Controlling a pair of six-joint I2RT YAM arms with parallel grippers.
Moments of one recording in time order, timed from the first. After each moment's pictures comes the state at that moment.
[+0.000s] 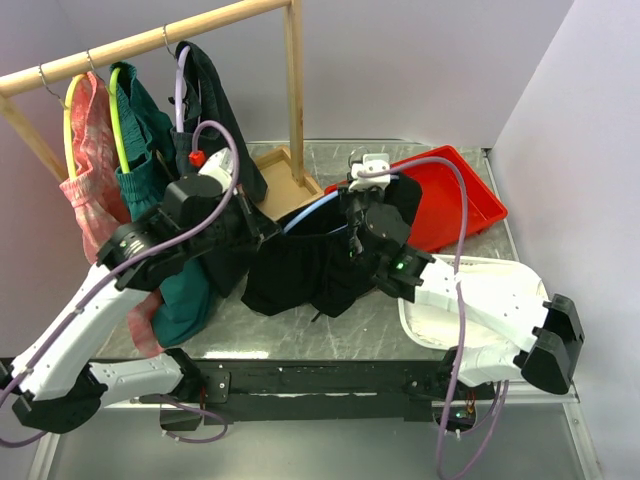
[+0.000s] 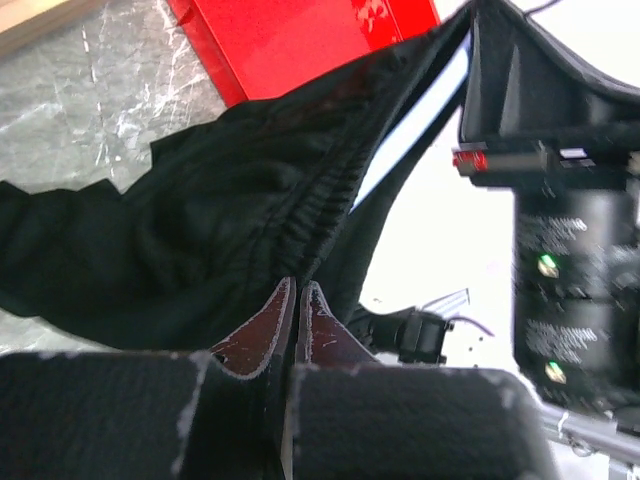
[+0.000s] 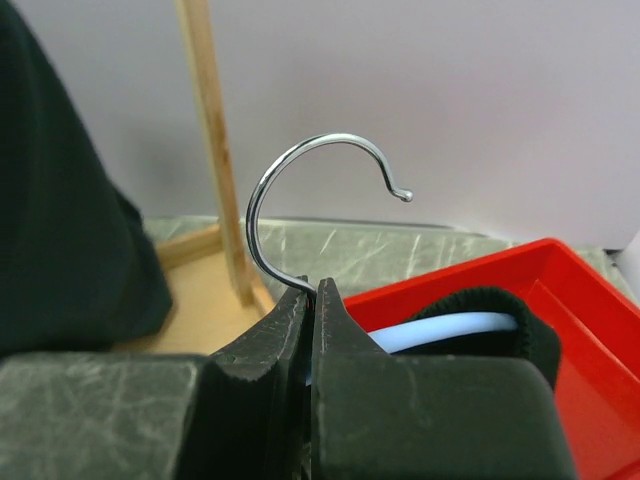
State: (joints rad) left arm -0.76 1.08 1.52 -0.91 -0.06 -0.86; right arm 0.96 1.29 1.04 0.52 0.94 -0.23
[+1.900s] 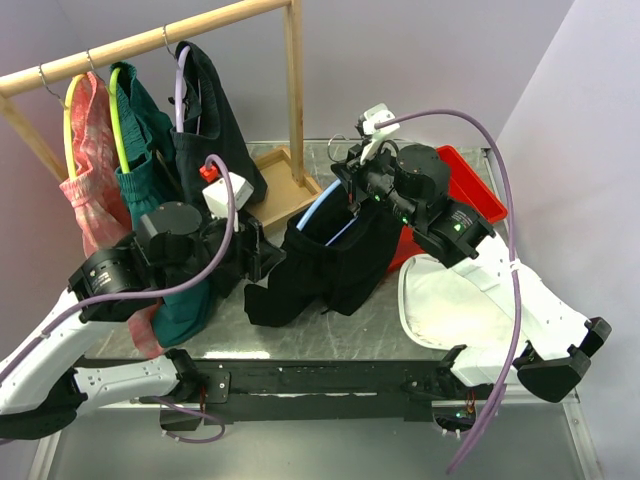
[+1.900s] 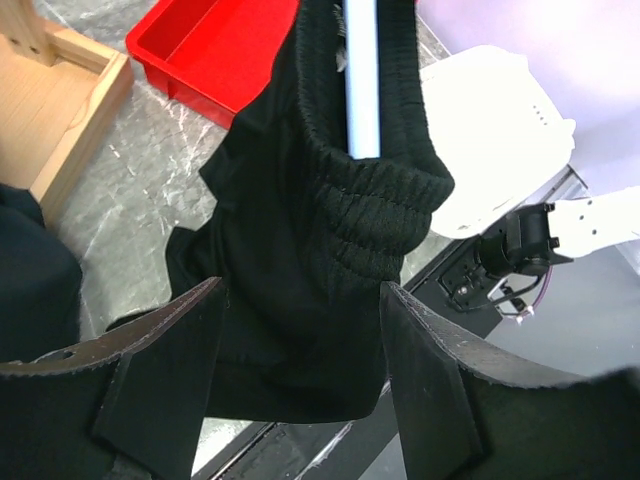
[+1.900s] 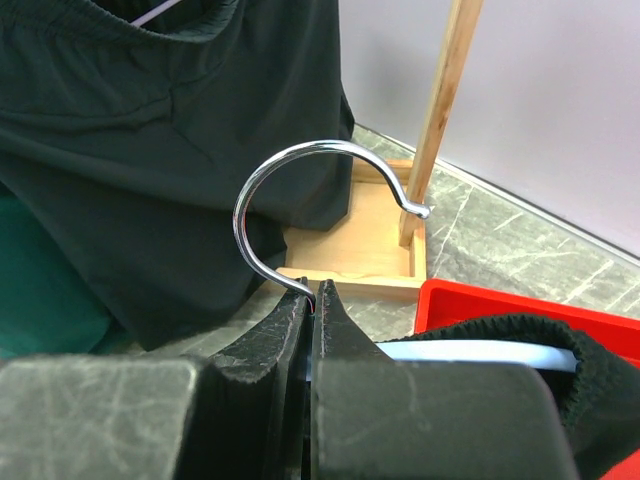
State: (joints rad) left arm -0.94 0.96 1.47 -0.88 -0.11 -0.38; right arm 0.77 1.26 1.52 -0.35 0.11 0.04
